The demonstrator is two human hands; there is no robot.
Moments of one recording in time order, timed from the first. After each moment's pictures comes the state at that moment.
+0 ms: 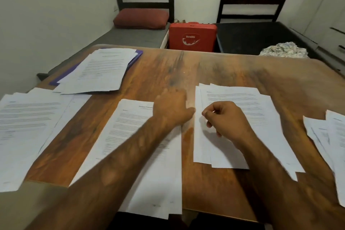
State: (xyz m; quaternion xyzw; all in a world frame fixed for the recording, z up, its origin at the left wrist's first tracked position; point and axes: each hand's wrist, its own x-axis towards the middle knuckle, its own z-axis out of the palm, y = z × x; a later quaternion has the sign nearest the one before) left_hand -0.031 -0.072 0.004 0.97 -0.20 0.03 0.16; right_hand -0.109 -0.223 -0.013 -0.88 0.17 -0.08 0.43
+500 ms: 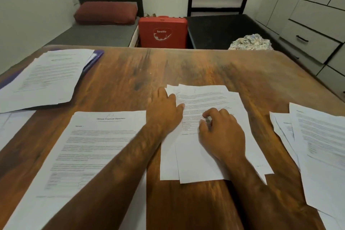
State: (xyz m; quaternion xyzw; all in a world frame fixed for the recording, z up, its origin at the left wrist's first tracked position) left_hand 0.012 -0.161 -0.061 0.96 -0.24 0.06 0.11; right_hand -0.123 -0.280 -0.063 -0.93 0.27 -0.19 0.18
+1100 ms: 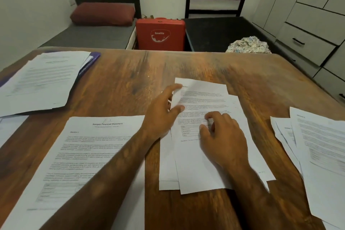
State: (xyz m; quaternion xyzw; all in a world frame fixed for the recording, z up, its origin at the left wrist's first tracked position) left_hand 0.003 -0.145 -0.046 0.81 -0.28 -0.04 0.52; right_hand -0.125 -0.279 -0.060 -0.92 0.27 -0.20 0.21
